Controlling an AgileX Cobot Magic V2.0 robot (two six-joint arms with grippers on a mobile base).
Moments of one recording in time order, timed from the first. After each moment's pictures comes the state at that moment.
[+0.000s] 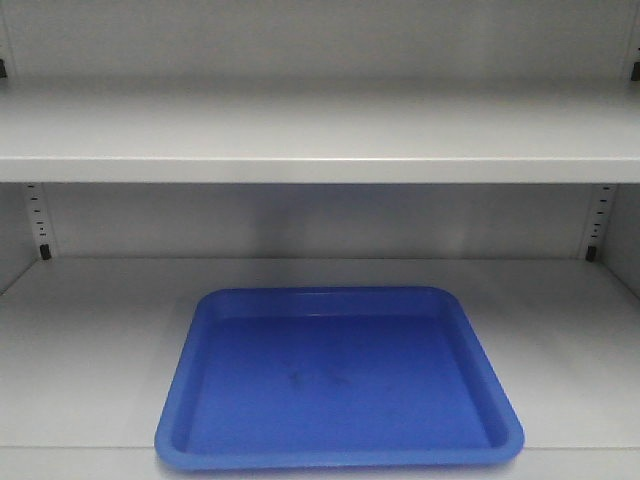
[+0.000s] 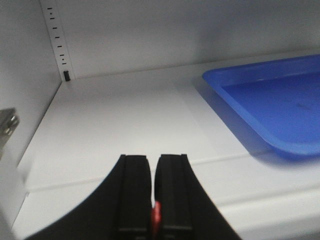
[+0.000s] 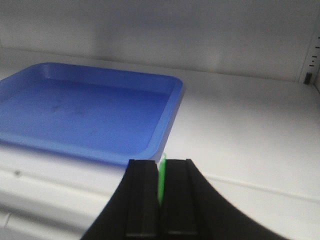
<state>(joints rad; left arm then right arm) -0.09 0.36 -0.35 -0.33 0.22 0.34 0.21 0.37 -0.46 0.18 0.36 -0.21</state>
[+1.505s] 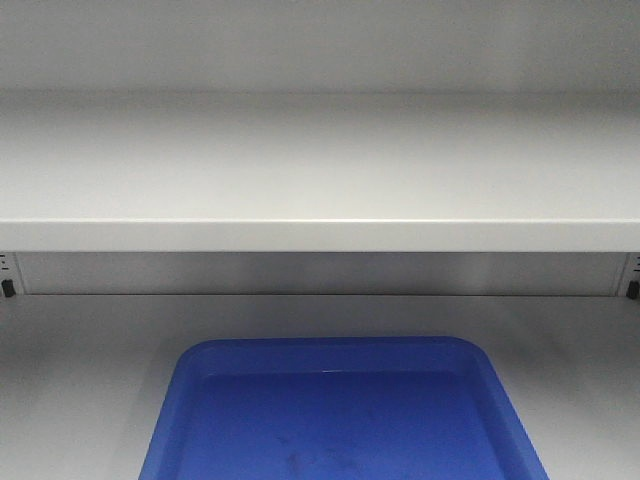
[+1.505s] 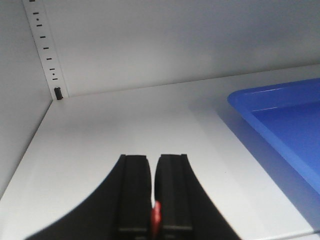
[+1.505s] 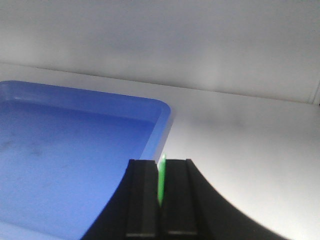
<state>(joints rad) -0.09 0.36 -0.35 -0.33 0.22 0.34 0.21 0.37 -0.46 0.18 0.36 -0.21</state>
